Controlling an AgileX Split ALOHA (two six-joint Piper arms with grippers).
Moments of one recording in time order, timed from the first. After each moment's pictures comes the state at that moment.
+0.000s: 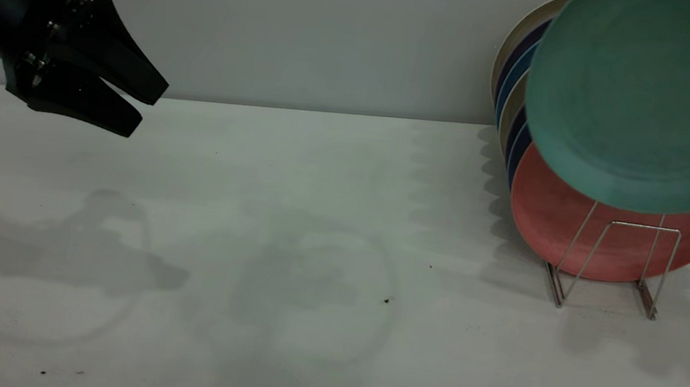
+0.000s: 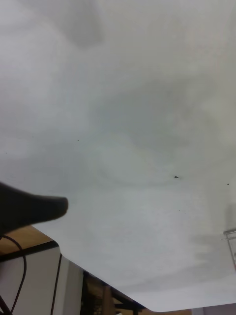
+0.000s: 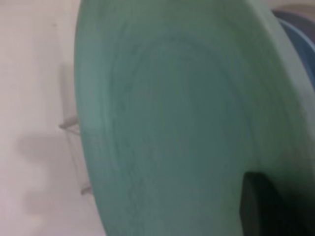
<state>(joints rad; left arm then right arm) 0.12 2.07 -1.32 -0.97 1.10 0.91 0.04 1.58 -1.21 0.35 0.61 -1.44</state>
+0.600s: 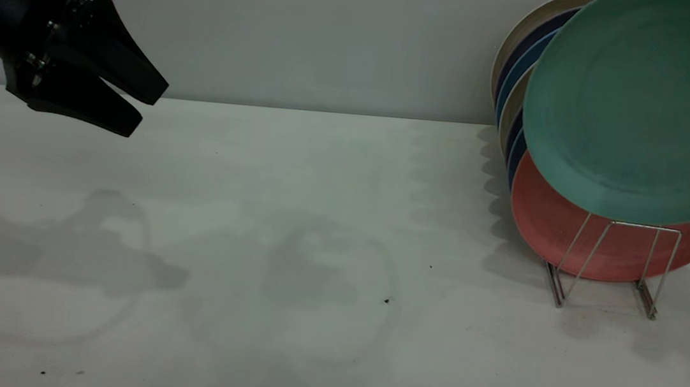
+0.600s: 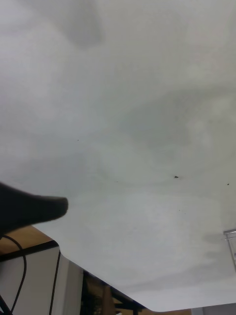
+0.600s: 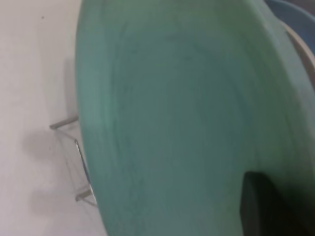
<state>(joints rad) 0.12 2.07 -1.32 -0.97 1.10 0.91 0.04 1.66 -1.21 0.38 0.55 -1.47</state>
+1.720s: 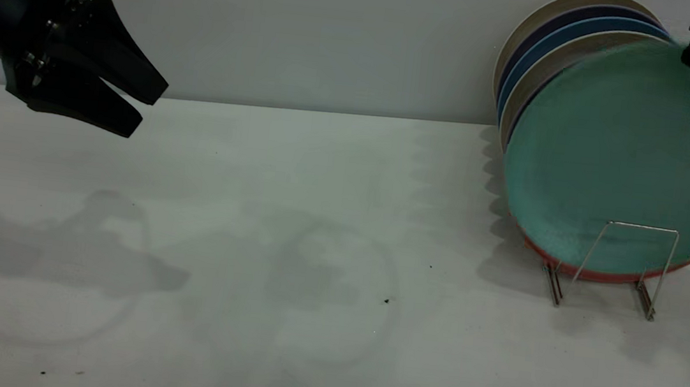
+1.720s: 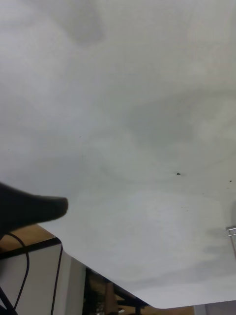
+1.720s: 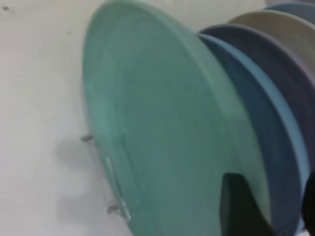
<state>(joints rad) 0.12 2.07 -1.32 -0.97 1.11 0.91 0.04 1.69 -1.21 0.45 0.61 -1.47</state>
